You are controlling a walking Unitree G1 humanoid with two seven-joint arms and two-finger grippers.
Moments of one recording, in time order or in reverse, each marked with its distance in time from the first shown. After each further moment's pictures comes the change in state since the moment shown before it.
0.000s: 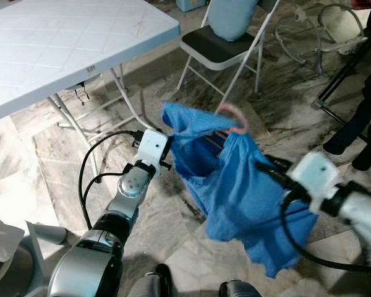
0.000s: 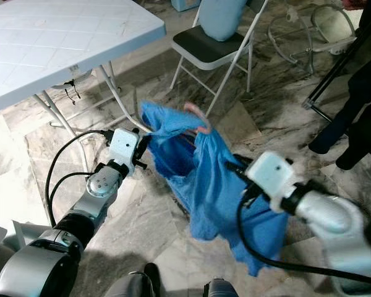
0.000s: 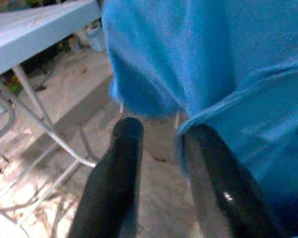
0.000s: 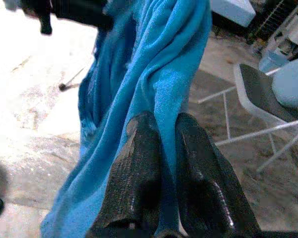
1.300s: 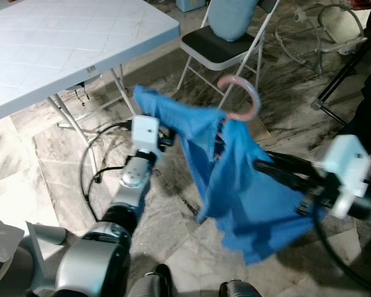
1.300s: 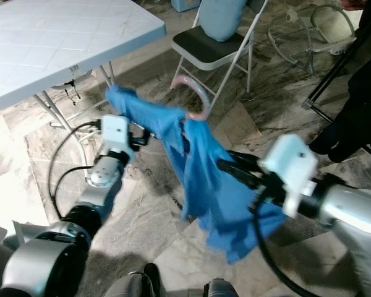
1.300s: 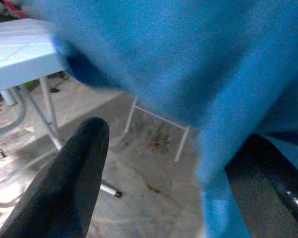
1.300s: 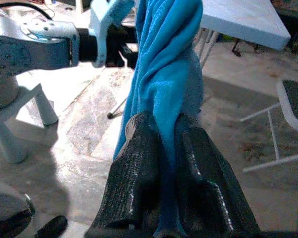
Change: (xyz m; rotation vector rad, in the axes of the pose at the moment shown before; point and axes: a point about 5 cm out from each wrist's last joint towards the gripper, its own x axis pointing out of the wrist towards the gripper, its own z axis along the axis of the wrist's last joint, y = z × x) left arm 0.011 0.010 0.023 -0.184 -0.112 0.117; right arm -0.029 0.001 0.047 0.150 -0.065 0.158
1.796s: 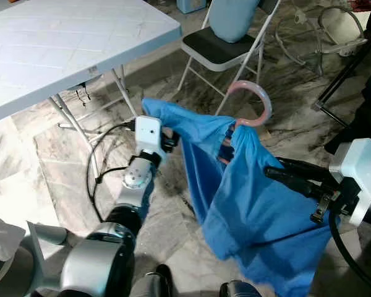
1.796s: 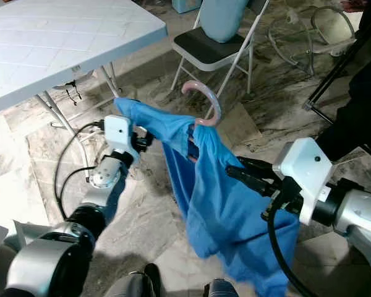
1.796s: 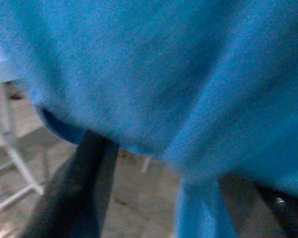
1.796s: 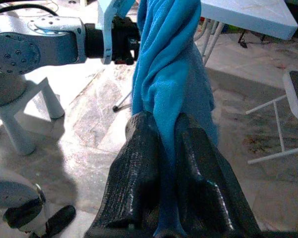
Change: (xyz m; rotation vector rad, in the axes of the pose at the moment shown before) left arm -0.001 -0.022 0.004 -0.095 -0.056 -0.145; right arm -0.011 0.001 0.000 0.017 0.036 0.015
